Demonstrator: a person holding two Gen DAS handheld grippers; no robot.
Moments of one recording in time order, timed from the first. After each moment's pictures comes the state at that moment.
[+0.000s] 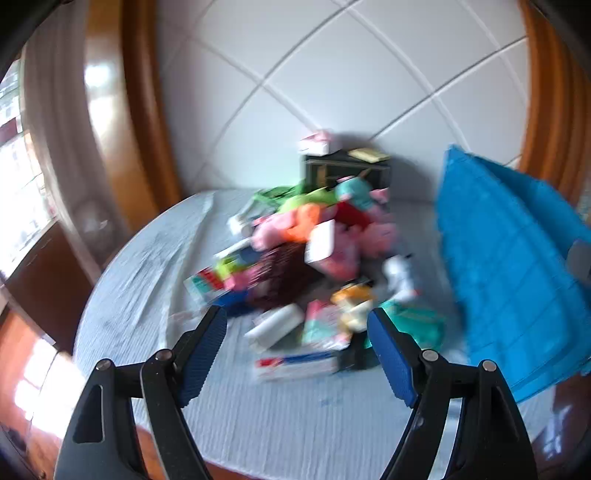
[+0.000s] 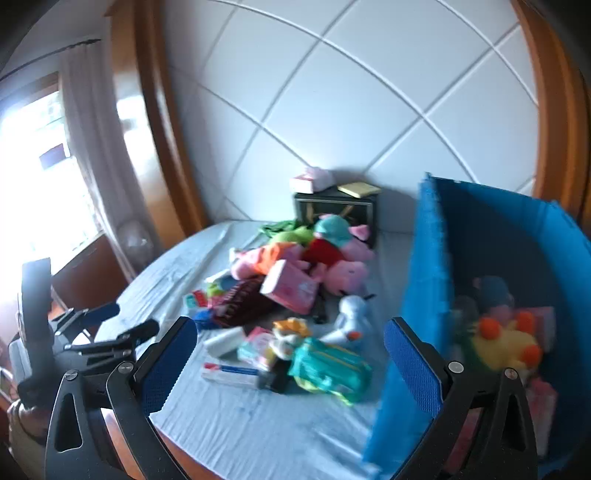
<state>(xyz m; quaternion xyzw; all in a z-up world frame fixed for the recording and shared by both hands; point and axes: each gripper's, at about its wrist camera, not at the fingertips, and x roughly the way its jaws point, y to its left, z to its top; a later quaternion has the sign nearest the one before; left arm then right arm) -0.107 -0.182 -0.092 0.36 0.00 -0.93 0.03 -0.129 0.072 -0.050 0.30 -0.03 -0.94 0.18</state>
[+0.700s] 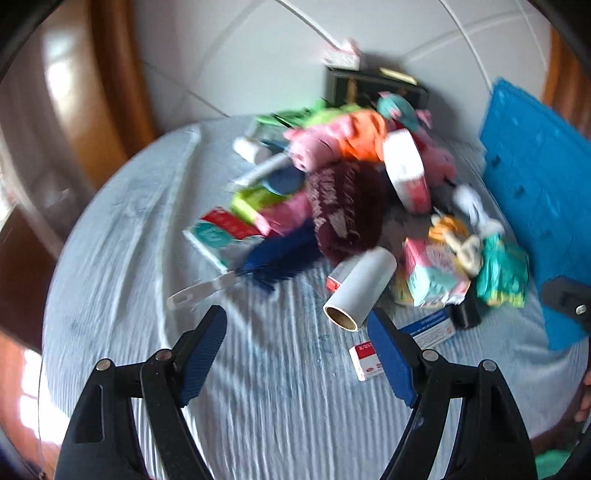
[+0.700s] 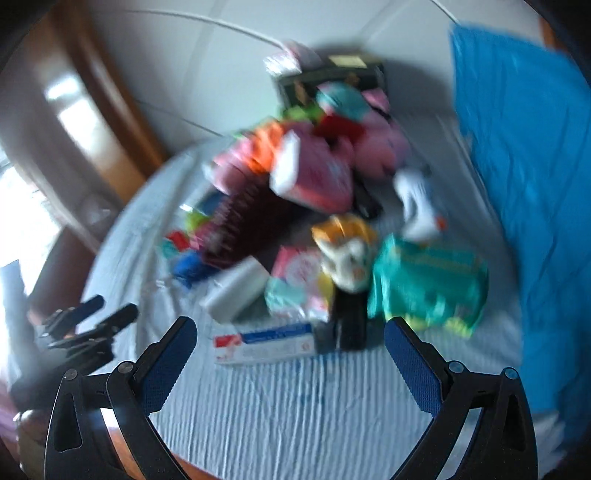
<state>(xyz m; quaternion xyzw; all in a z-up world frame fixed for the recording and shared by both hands) -0.225 -0.324 -0.249 0.46 -0.03 -0.89 -0.06 -0.219 -0.063 -0.239 0.48 -0.12 -0.87 0.06</state>
